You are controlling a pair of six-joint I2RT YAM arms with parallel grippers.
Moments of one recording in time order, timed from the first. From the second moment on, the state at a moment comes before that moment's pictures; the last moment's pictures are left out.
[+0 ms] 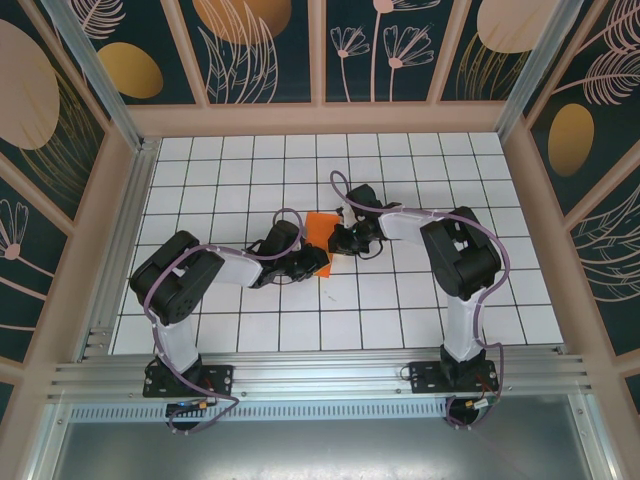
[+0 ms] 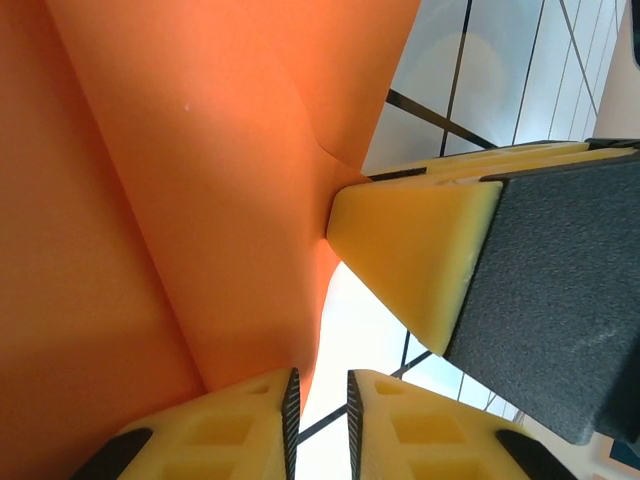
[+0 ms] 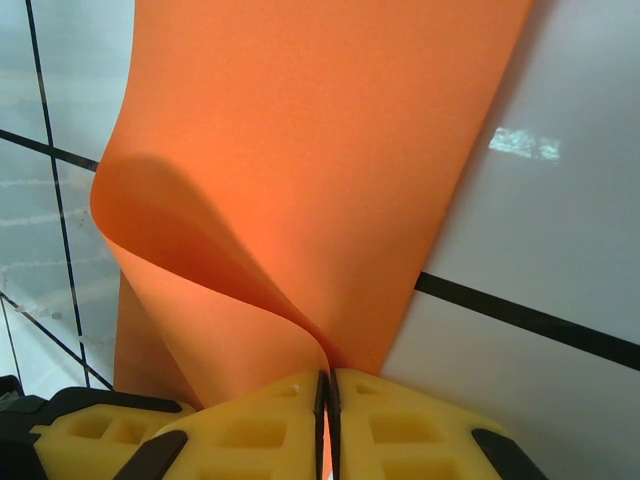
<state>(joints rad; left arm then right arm) -0.68 1.85 0.75 0.39 0.42 -1.17 0.54 1.96 1.17 -0.35 -0.49 0.49</state>
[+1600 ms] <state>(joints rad) -0.68 1.87 0.74 0.44 0.38 -1.23 0.53 1.96 1.19 -0.35 -0.47 0.52</state>
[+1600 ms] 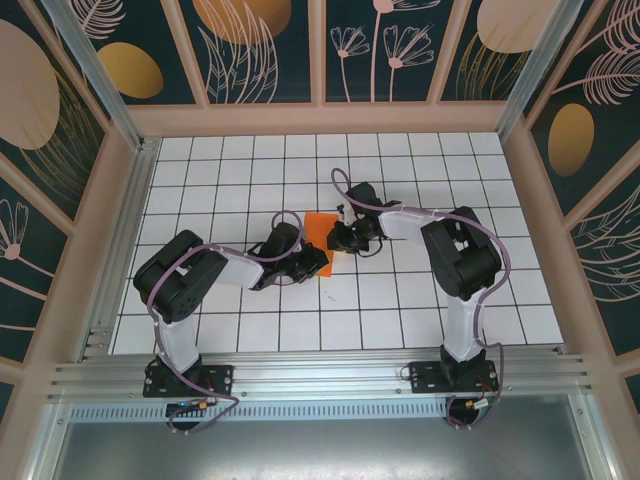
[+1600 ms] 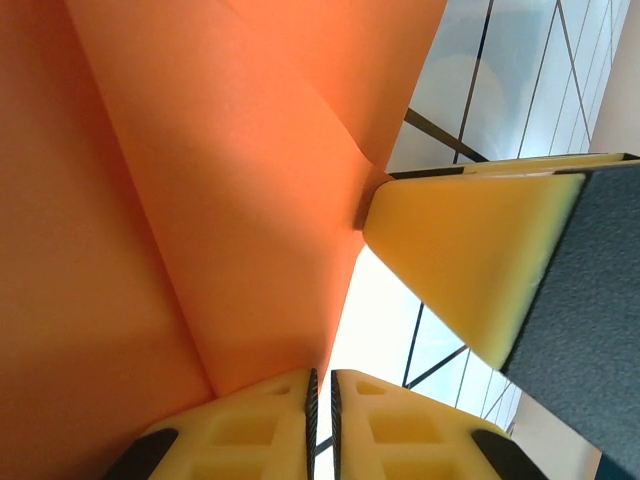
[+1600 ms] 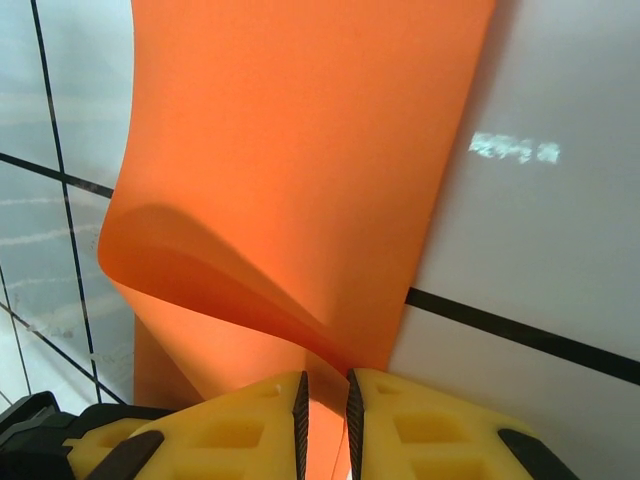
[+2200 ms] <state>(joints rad) -0.68 1.87 0.74 0.44 0.38 -1.23 0.53 1.95 1.21 -0.37 -0.43 0.51</state>
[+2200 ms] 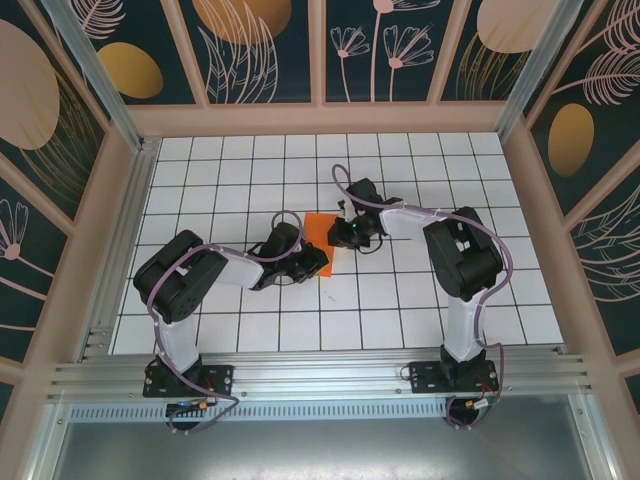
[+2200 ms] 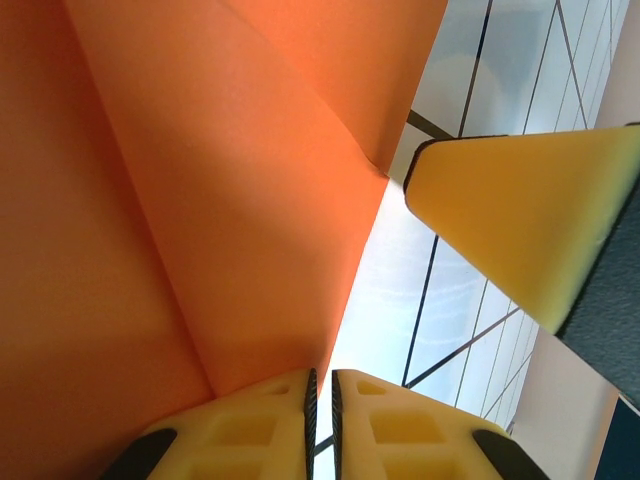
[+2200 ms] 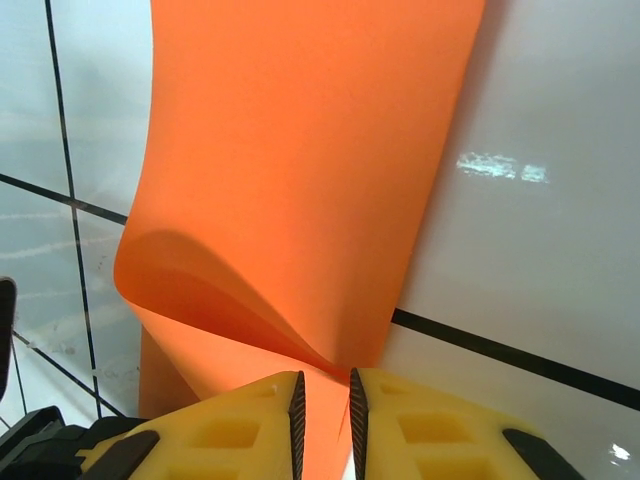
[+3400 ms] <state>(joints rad) -0.68 1.87 0.77 0.37 0.38 -1.24 0.51 1.94 1.23 -0.36 -0.45 0.49</state>
